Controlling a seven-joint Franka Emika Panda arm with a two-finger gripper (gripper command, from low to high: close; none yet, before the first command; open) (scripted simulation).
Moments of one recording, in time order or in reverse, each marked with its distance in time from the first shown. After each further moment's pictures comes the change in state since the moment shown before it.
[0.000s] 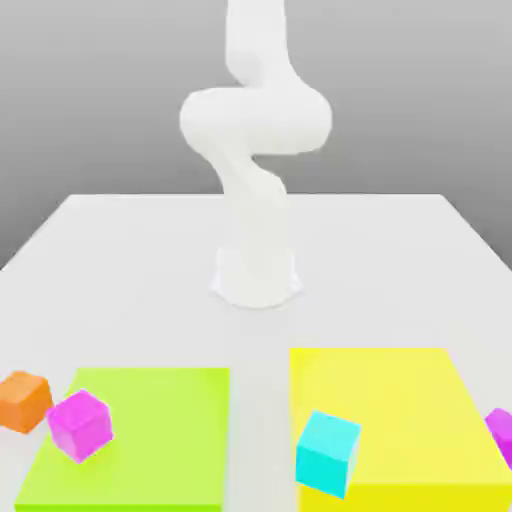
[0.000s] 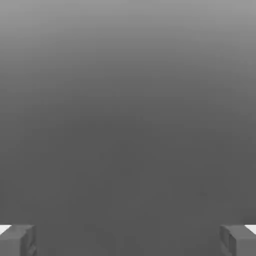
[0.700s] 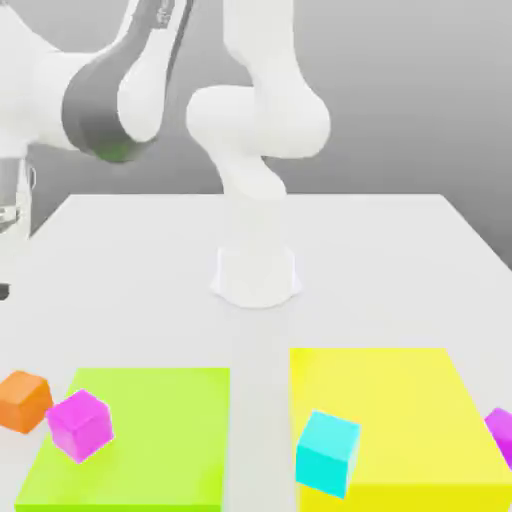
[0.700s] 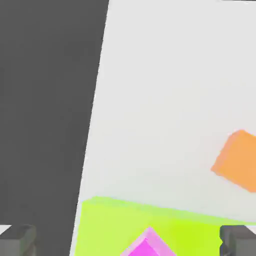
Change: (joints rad) arm -0.447 0.768 -0.140 -0.143 0.039 0.311 0.846
